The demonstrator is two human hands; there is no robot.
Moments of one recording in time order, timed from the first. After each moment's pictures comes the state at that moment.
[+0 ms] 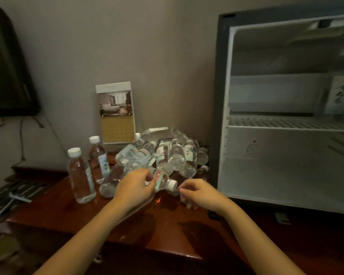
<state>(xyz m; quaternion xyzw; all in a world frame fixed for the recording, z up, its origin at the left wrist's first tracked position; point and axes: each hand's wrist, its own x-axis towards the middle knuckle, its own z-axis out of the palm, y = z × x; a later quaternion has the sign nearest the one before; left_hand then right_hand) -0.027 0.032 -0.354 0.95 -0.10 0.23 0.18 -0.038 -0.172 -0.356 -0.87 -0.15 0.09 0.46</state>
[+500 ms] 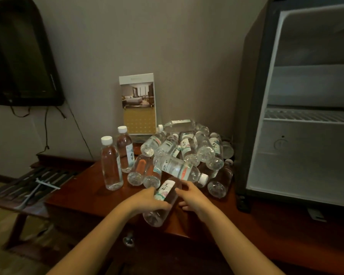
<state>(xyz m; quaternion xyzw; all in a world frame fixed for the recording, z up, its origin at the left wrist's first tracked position) -0.045 0.096 -0.392 0.94 0.02 -0.13 0.31 -0.035 -0.061 -0.403 -0.78 0.01 0.14 0.61</state>
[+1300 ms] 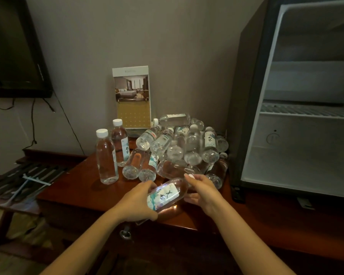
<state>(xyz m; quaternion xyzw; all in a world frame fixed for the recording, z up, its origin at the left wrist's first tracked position) -0.075 0.116 -0.402 0.96 -0.11 -0.04 0.26 -0.051 -0.081 -0.399 -0.65 0.09 0.10 0.75</state>
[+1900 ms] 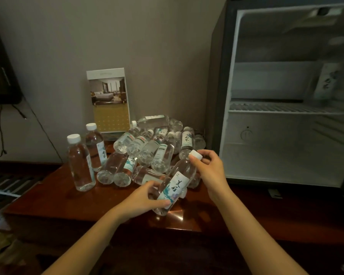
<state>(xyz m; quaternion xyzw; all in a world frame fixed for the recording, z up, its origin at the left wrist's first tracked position) -0.058 0.058 -0.408 0.86 -0.15 -0.11 0.48 -0.069 -0.142 -0.353 -0.65 0.02 -0.14 0.74</state>
